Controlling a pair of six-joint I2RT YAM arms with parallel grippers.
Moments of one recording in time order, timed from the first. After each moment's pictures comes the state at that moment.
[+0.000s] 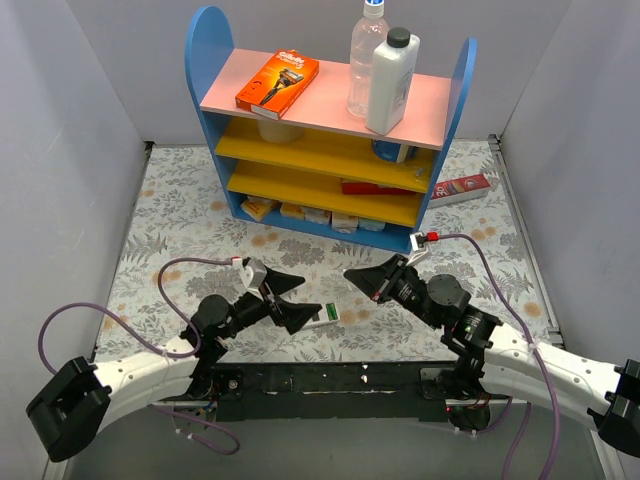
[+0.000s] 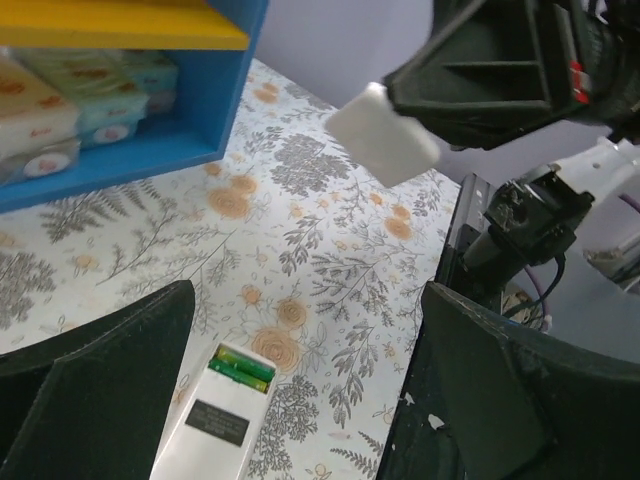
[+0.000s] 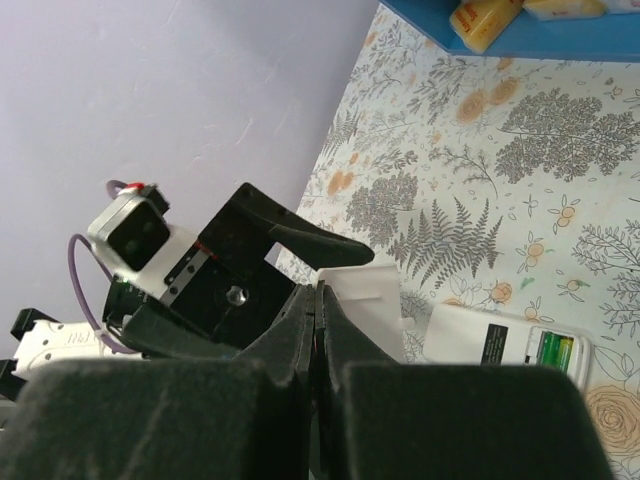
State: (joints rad) left arm -0.79 0.77 0.05 0.85 0.26 -0.48; right arm 1.01 0.71 0.36 0.33 0.14 1.01
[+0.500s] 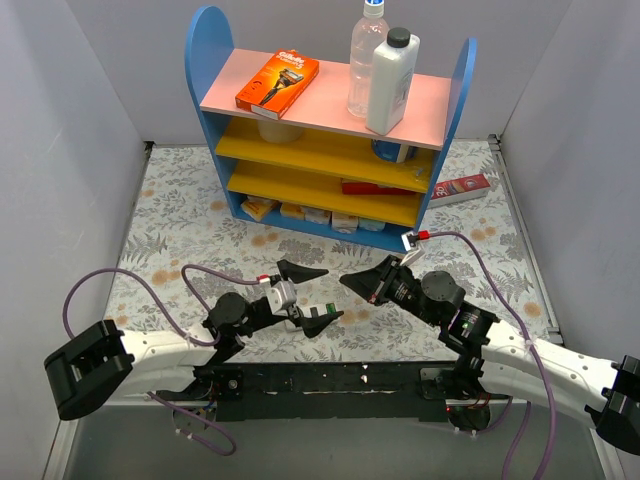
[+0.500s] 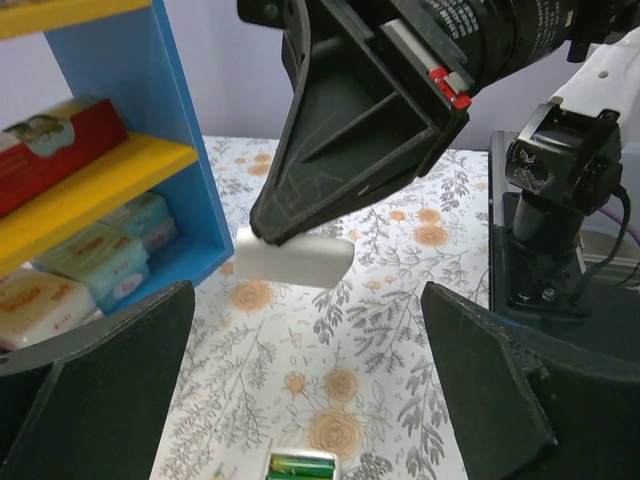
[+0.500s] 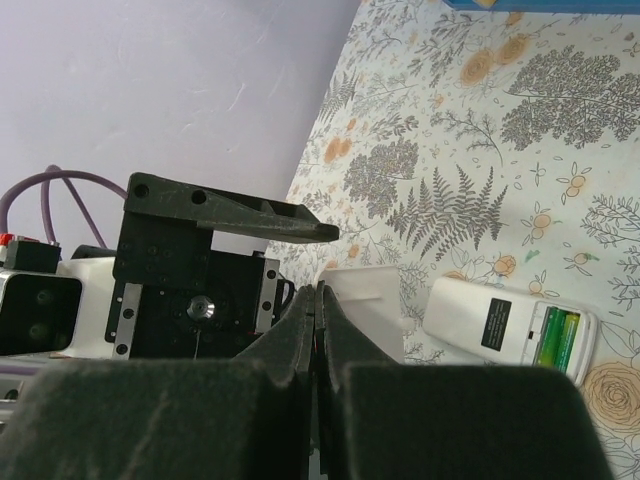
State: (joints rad) left arm -1.00 1.04 0.16 1.12 0.25 0.02; right arm 0.99 0.74 0.38 0.28 0.07 1.02
